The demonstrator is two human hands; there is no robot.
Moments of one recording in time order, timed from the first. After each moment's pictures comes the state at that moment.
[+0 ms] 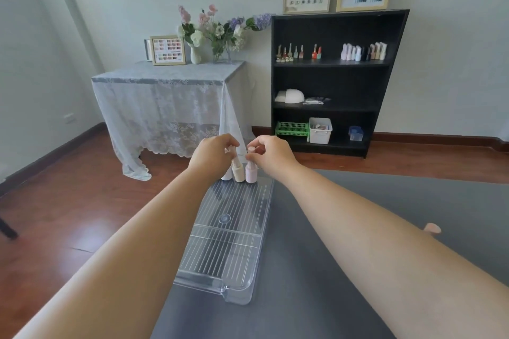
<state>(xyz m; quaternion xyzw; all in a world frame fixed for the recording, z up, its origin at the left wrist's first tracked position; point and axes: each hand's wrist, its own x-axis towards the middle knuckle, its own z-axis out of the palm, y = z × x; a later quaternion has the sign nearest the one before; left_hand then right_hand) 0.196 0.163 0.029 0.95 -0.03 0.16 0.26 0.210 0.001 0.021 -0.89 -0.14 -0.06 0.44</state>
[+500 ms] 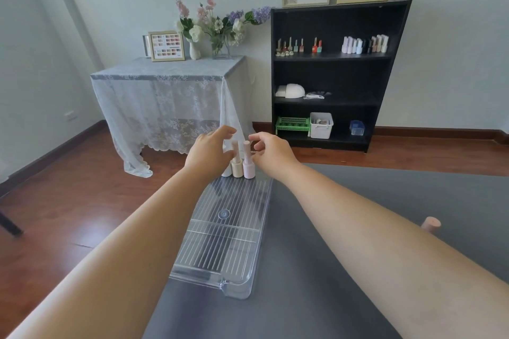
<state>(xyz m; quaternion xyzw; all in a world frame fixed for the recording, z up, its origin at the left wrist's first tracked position) 0.186 0.165 0.031 0.96 -0.05 0.16 0.24 0.199 -0.002 0.020 -0.89 -0.13 -0.04 0.44</state>
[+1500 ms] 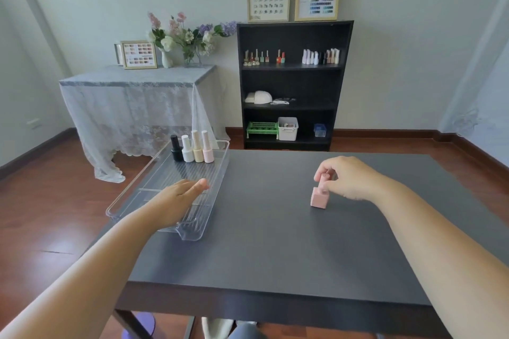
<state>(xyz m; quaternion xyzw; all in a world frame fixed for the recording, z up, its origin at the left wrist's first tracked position) 0.029 0.138 0.002 0.95 -0.05 -0.06 0.29 0.023 -0.235 0.045 -0.97 -0.06 0.04 0.24</state>
